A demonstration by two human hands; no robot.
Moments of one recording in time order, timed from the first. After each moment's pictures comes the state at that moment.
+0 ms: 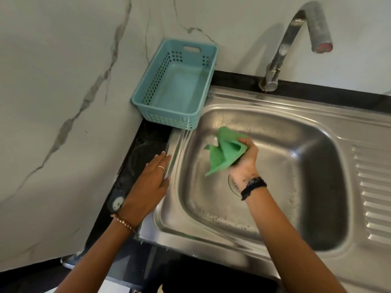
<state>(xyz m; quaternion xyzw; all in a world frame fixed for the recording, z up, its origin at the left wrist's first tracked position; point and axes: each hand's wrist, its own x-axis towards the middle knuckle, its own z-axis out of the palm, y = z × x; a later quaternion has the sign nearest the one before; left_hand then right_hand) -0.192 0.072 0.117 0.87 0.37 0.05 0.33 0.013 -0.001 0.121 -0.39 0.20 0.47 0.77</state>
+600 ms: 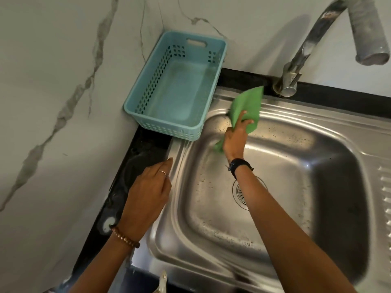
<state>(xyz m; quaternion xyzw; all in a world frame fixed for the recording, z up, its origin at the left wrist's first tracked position) -0.166 0.087 0.116 0.88 0.40 0.09 0.23 0.064 0.085 0.061 -0.84 -0.21 0.22 0.45</state>
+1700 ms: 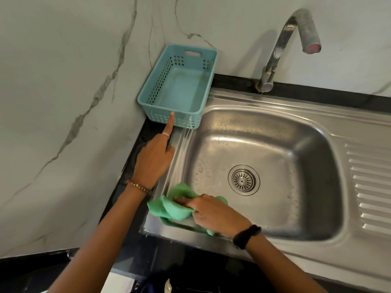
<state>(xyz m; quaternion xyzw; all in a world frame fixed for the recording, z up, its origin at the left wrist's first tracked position) -0.159 0.095 0.151 0.88 0.39 0.13 0.25 -0.083 -0.061 0.128 -0.67 -0.59 0.43 0.12</state>
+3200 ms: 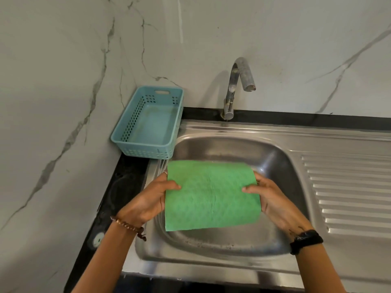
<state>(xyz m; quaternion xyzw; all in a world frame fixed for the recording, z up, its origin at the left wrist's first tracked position) -0.128 0.055 0.181 0.48 0.30 0.02 0.82 0.050 -0.141 0.165 -0.60 -0.17 0.48 0.62</state>
